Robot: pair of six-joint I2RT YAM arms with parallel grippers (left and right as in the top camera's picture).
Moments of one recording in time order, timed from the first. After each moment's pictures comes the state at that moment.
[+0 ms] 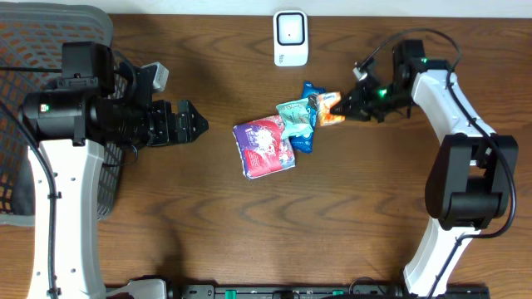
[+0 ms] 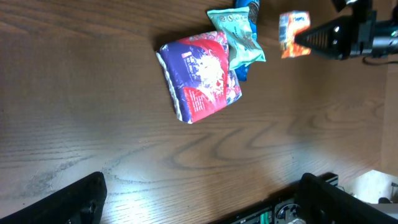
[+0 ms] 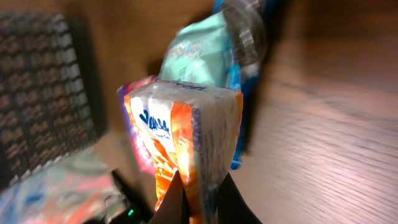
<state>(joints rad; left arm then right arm) 0.06 1.43 1.63 -1.43 0.54 -0.04 0.01 2.08 1.63 -0.98 -0.80 0.13</state>
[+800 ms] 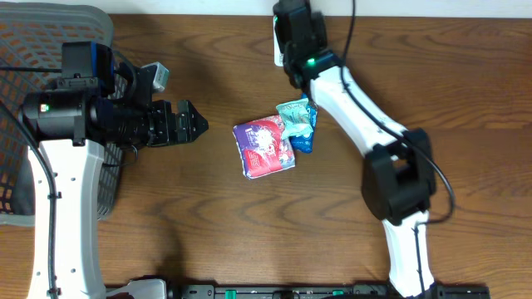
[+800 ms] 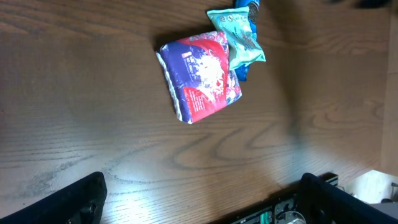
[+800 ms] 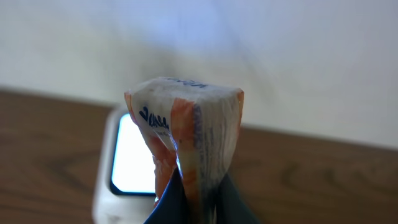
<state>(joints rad) 0.06 1.43 1.62 -1.43 0.54 -0.04 0.48 2.28 1.93 -0.21 0.57 0.01</state>
